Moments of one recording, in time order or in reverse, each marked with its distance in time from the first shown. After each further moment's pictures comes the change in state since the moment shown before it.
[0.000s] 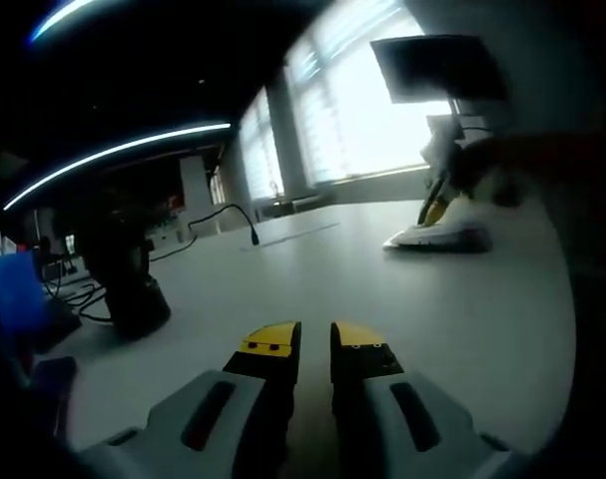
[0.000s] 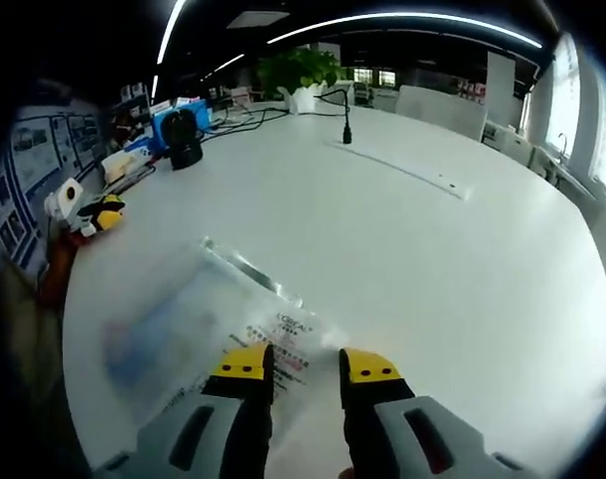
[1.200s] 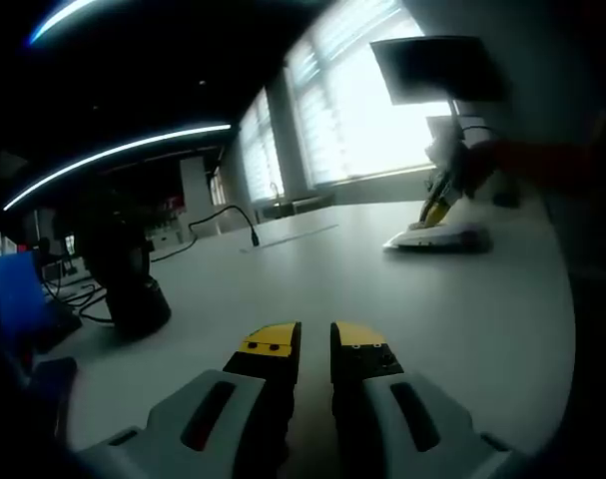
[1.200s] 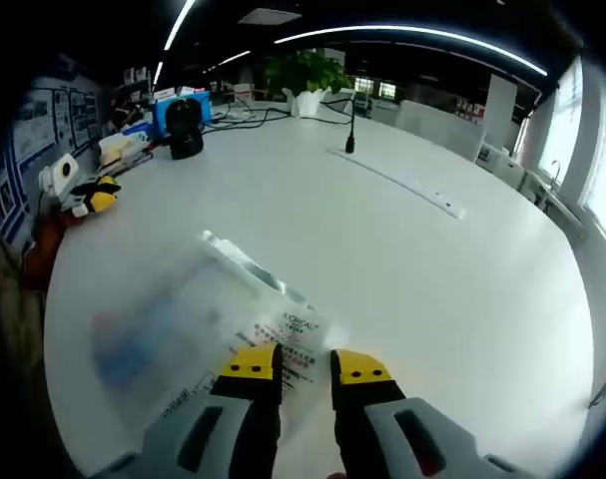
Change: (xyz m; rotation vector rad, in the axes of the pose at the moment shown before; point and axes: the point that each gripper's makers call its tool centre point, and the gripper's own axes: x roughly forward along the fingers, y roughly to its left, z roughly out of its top) left arm 0.001 0.000 0.001 0.002 -0.005 0.000; right arm -0.002 0.000 0.004 -0.126 -0.019 -0.117
